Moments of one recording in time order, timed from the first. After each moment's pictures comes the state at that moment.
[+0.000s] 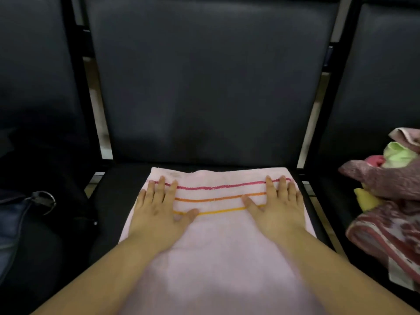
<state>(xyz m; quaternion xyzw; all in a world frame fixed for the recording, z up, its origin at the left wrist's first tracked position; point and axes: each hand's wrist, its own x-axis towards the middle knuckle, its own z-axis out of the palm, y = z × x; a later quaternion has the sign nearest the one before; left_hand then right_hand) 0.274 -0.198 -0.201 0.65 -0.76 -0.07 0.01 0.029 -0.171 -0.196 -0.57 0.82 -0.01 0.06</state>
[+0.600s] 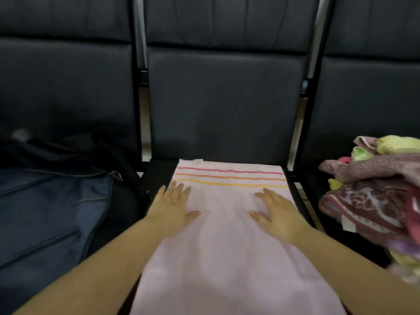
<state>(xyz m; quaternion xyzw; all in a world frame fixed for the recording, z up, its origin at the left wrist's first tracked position) 0.319 -0.106 -0.137 0.58 -0.81 -0.02 -0.10 0.052 -0.060 -0.145 -0.71 0.70 -0.05 0.12</state>
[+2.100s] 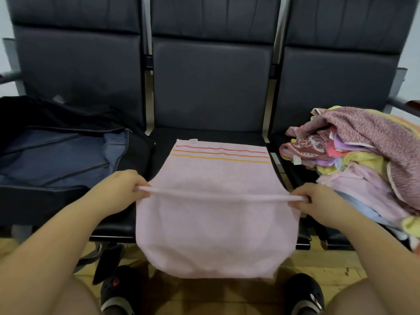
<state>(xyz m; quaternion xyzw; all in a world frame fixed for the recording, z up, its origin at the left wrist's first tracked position) 0.414 0.096 -0.092 0.59 -0.80 -0.12 0.08 0.009 0.179 -0.099 -0.67 0.71 -0.17 0.16</state>
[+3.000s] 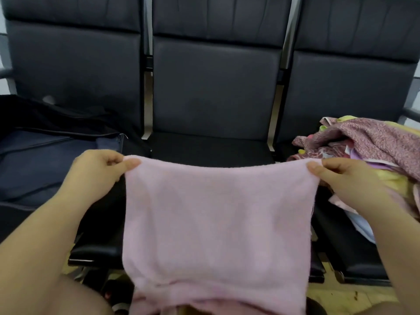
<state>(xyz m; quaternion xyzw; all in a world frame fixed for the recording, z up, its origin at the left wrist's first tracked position) 0.407 0.067 -0.064 0.67 -0.62 -0.19 0.36 0.006 0.133 -0.047 -0.55 0.71 -0.40 0.15</state>
